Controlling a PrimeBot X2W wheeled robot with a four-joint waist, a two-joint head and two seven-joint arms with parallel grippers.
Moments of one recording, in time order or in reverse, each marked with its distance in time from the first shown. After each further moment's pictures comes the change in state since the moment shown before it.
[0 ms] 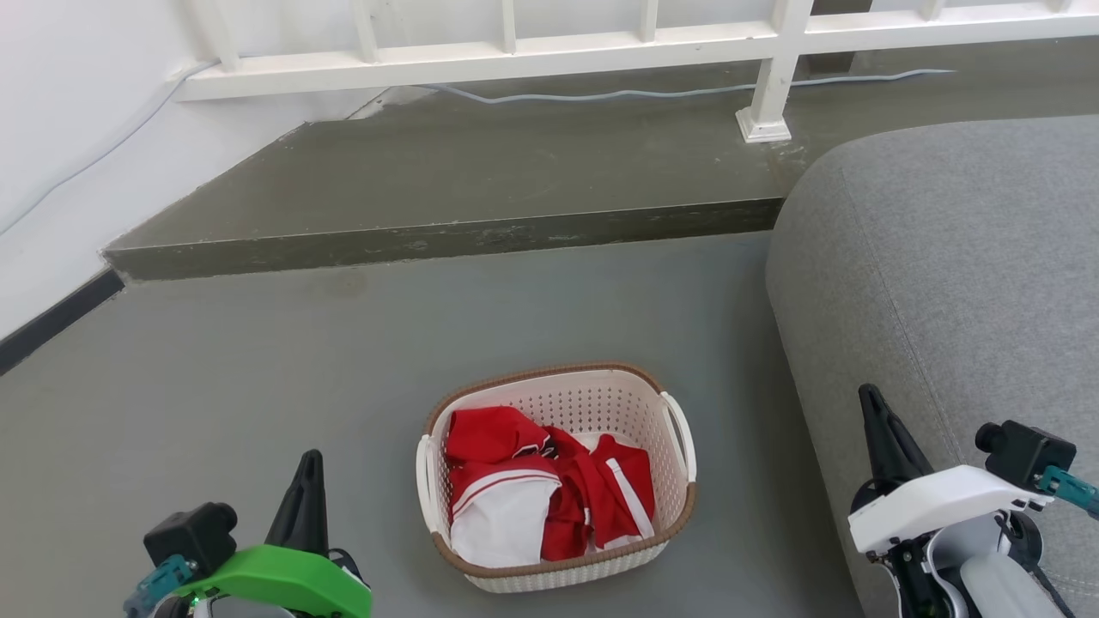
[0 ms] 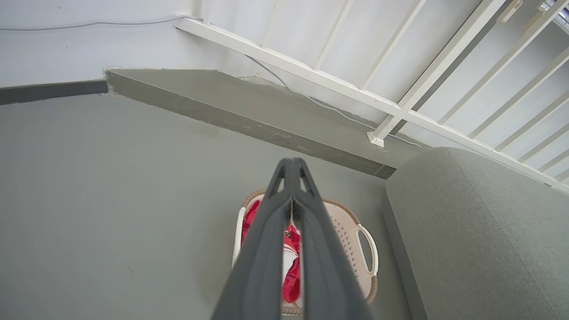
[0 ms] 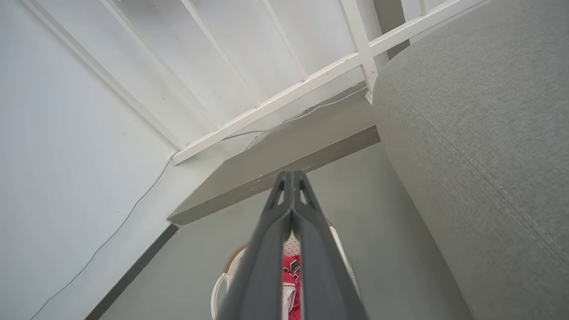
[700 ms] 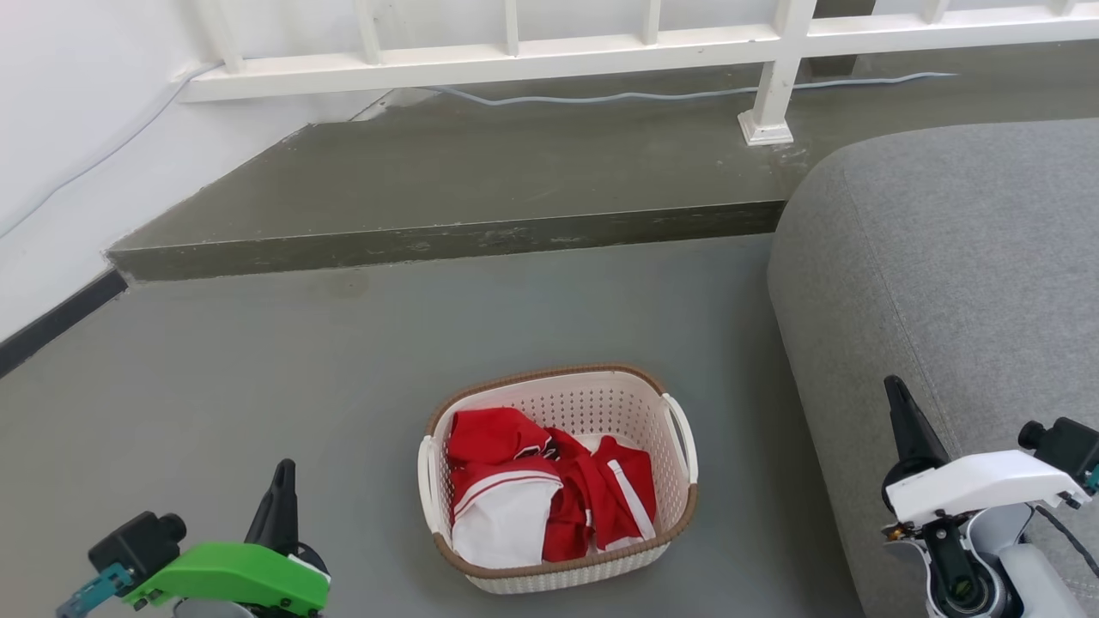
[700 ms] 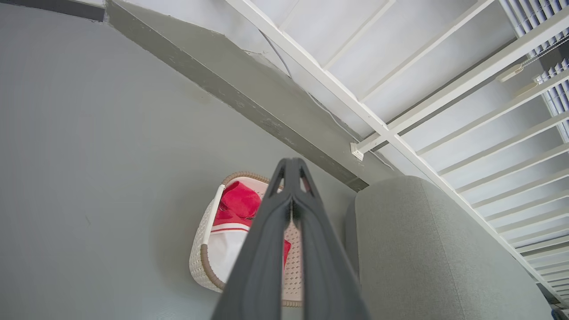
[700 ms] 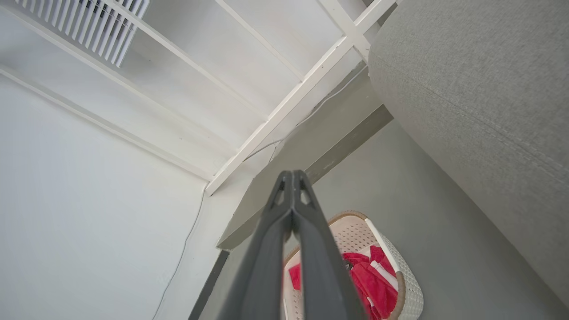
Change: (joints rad) left arm -0.003 0.000 0.076 0.026 -0.287 -0.049 0.072; right arm -0.016 0.022 -0.092 0.010 0.273 0.040 0.074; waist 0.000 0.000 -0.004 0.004
